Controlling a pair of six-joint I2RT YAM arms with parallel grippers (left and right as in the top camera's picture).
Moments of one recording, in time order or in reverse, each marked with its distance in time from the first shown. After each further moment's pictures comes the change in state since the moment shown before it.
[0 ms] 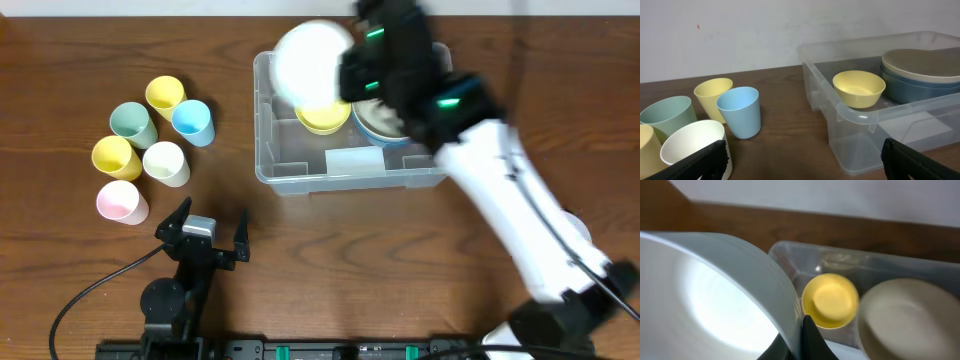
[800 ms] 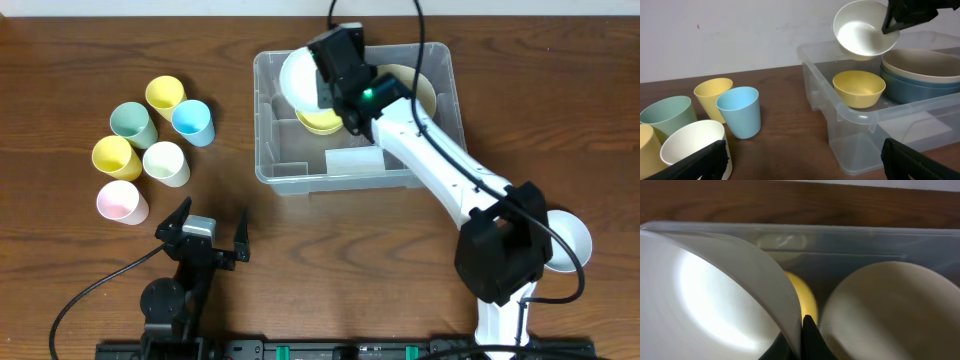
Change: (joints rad) left arm 0.000 0.000 0.000 0.000 0.000 0.000; right arm -0.005 0.289 -0.002 0.093 0.299 0.065
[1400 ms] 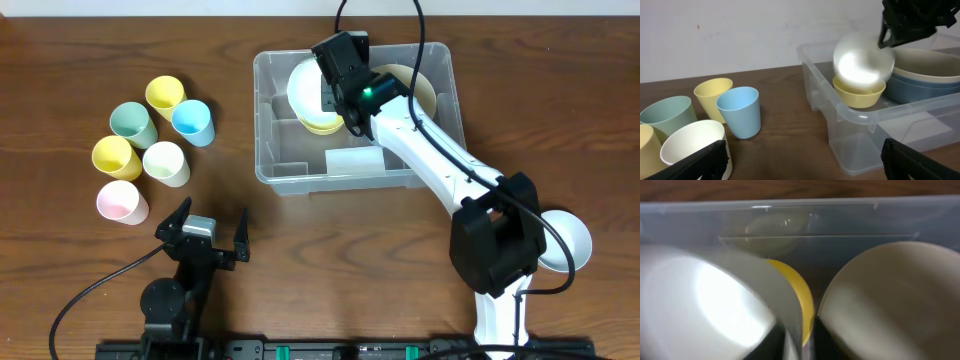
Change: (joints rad) left arm 0.000 0.000 0.000 0.000 0.000 0.000; right arm -0.014 0.044 -0.011 -0.009 -0.029 0.045
